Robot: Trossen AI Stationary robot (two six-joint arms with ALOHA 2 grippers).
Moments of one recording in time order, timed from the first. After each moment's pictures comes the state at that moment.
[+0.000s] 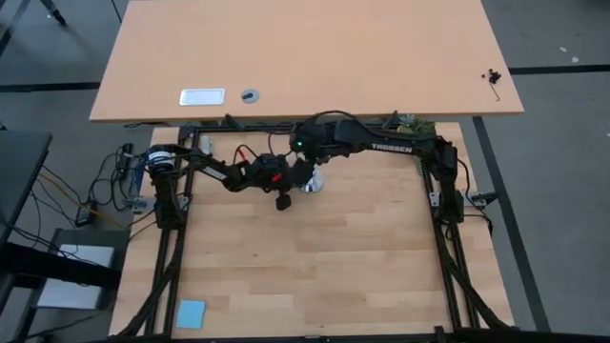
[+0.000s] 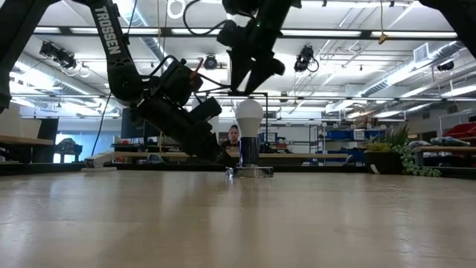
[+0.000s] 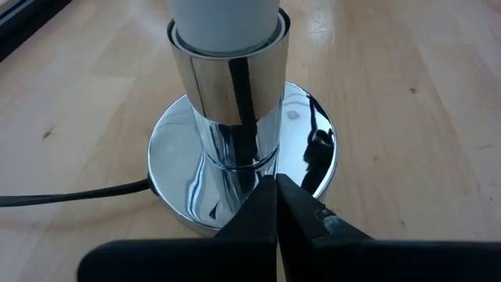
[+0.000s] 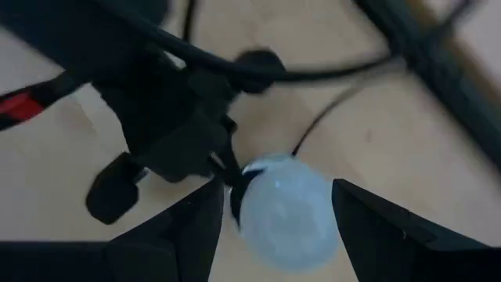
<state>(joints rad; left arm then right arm) 0.35 1.86 0.68 0.63 0.18 0.15 -0.23 2.00 1.93 -1.01 0.17 0.33</state>
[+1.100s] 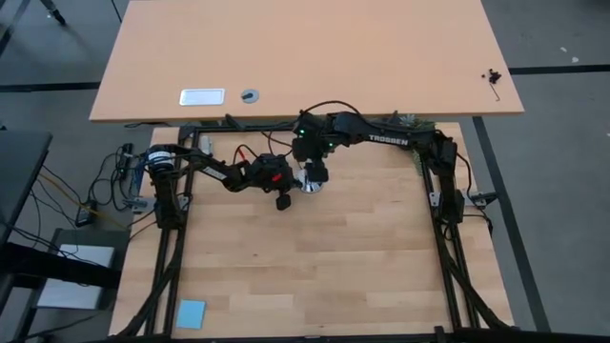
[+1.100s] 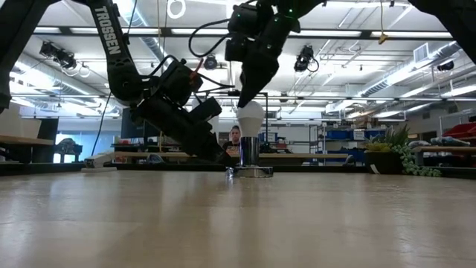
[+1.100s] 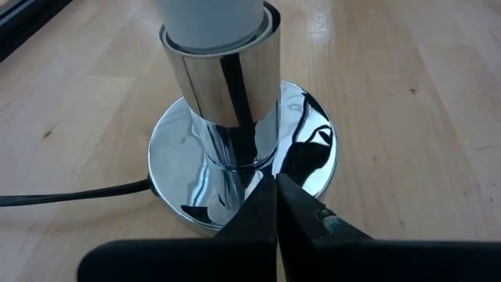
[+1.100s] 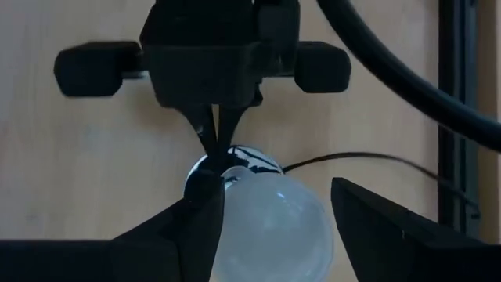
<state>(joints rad) 0.35 1.86 0.68 0.63 0.18 0.15 -0.34 2.01 1.84 -0.93 -0.06 -0.42</state>
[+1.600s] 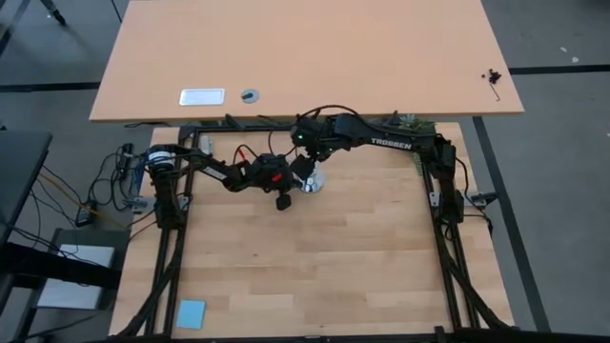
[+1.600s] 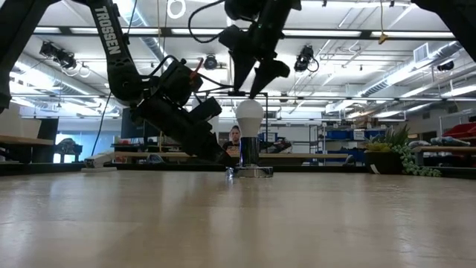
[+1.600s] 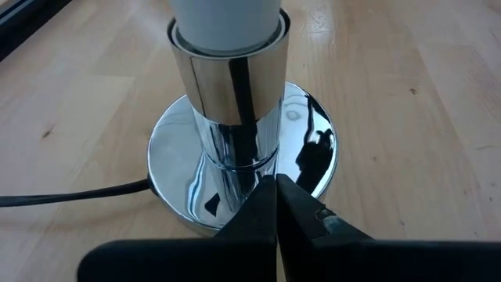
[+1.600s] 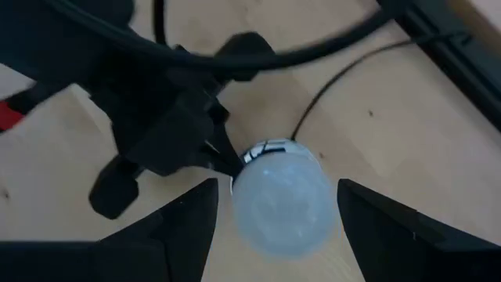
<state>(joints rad) 0.35 1.86 0.68 0.63 0.18 0.15 -0.26 2.01 1.98 -1.09 0.09 0.41</state>
